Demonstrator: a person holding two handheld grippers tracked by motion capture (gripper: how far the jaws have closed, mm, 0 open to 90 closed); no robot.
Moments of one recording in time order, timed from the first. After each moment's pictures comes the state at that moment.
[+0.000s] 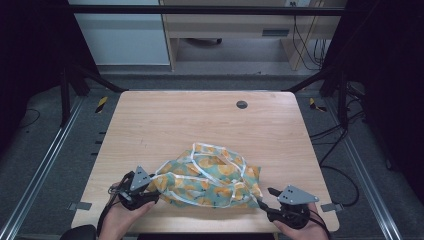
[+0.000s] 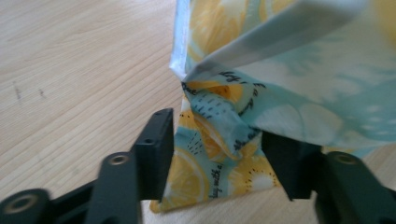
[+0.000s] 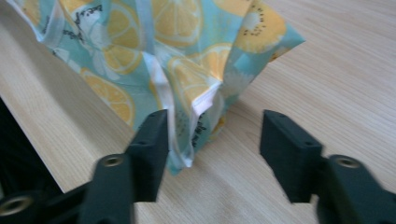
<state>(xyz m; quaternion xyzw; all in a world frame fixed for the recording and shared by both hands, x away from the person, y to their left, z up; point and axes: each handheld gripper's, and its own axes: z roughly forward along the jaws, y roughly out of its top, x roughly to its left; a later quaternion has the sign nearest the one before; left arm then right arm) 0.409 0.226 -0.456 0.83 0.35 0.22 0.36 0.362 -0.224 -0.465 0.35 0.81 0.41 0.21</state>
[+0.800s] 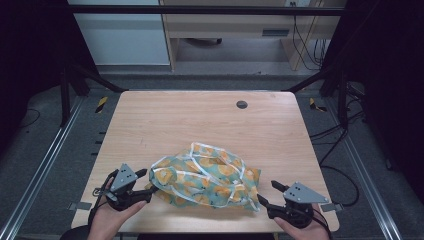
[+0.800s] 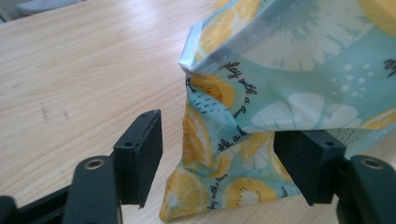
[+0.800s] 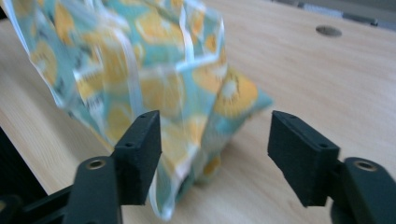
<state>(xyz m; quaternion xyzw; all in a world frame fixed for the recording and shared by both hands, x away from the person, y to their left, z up) 0.399 0.242 -0.428 0.80 0.36 0.22 0.43 0.358 -0.220 -0.440 0.37 0.77 0.47 0.23</state>
